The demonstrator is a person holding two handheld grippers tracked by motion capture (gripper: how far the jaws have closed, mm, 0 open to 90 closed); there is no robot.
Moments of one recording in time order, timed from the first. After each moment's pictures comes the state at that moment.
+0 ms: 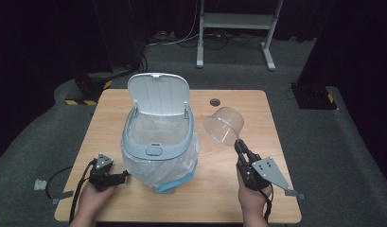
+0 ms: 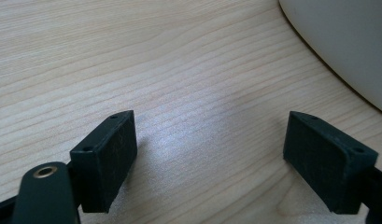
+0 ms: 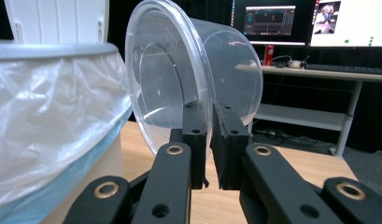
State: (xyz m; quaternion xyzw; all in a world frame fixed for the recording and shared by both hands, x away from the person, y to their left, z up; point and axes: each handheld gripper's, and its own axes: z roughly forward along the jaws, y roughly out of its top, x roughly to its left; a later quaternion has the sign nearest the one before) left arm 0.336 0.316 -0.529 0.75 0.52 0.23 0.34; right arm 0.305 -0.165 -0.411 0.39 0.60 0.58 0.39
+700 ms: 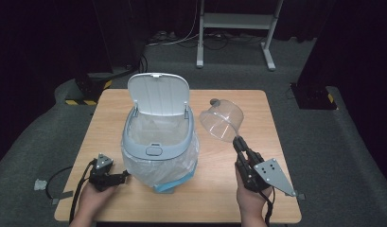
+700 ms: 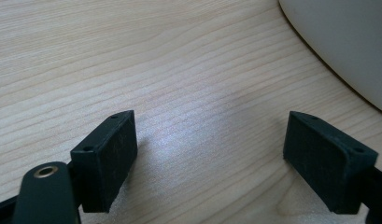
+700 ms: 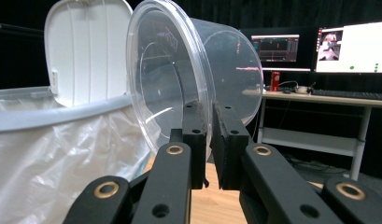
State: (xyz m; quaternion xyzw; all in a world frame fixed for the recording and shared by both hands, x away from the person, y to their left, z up) left arm 0.335 0.316 -0.529 0.76 0.51 0.23 0.33; right arm 0.291 -0.157 -0.382 0.36 0.57 0.62 0.40
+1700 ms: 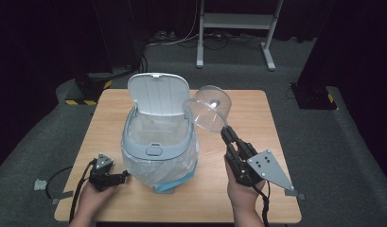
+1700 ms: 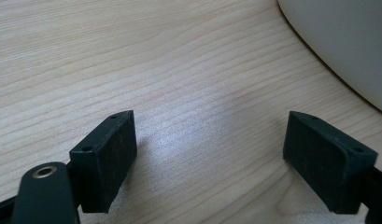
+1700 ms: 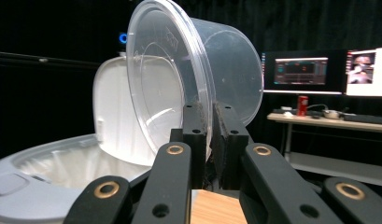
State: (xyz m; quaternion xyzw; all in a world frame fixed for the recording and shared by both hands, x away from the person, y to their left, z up) left arm 0.336 0.317 -0.529 0.76 0.51 0.23 0.34; right arm 0.287 -0.127 -0.335 0.32 0.56 0.66 0.38
